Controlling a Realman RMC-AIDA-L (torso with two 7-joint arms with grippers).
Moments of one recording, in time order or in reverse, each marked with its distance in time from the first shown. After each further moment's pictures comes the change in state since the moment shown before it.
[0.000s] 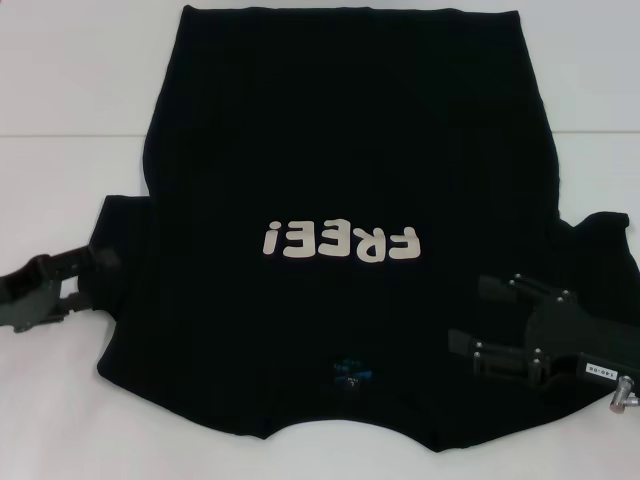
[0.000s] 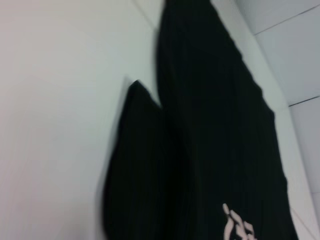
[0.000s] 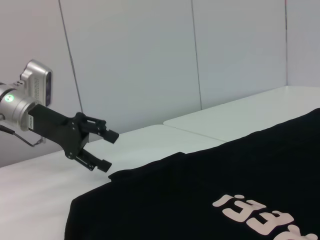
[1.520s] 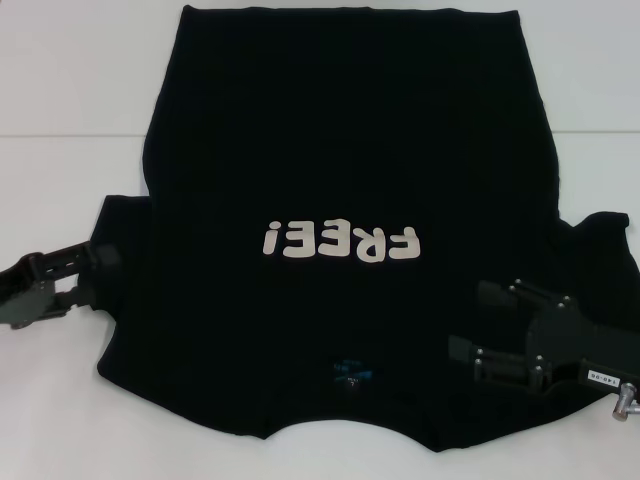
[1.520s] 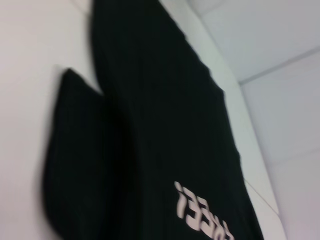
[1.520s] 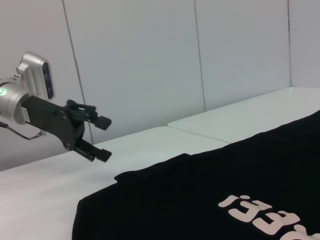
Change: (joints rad) left arm 0.026 0.023 0.022 0.008 -0.075 0.132 0.069; right arm -0.010 0.001 0.000 0.000 -0.001 -0.019 -0.003
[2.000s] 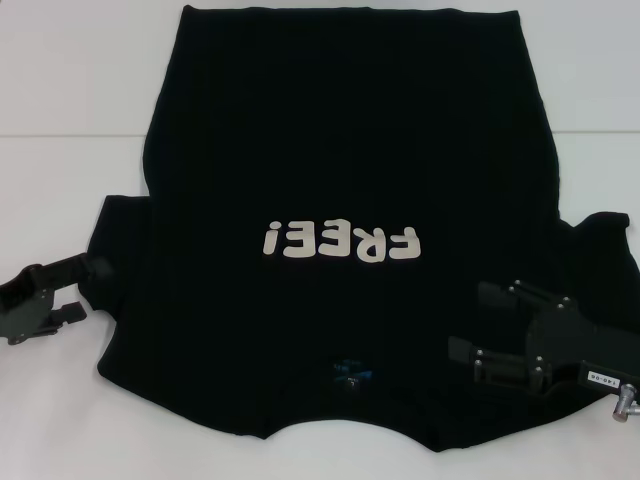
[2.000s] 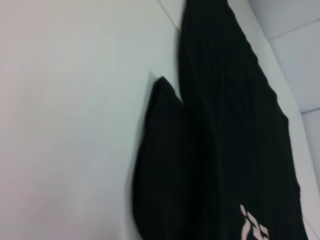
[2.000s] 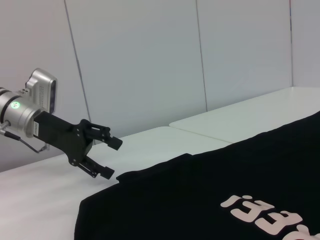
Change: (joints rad) left arm -0.011 -0.004 0.003 -0.053 0.047 -0.158 -0.082; right arm -0.001 0.000 0.000 0.000 -0.001 -0.003 0.002
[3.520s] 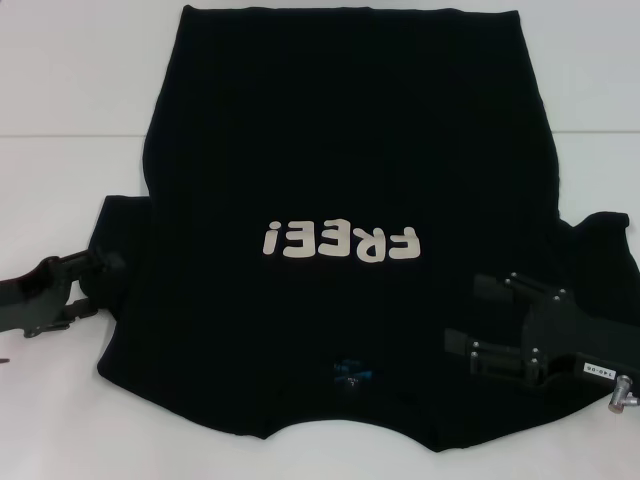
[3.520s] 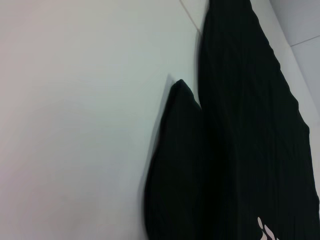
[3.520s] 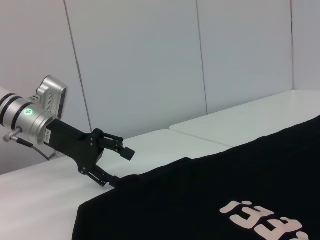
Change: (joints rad) left arm -0.045 -0.013 0.013 -0.028 0.027 -0.093 -0.054; right arm 0.014 0.000 0.000 0.000 0.004 0.004 0.006
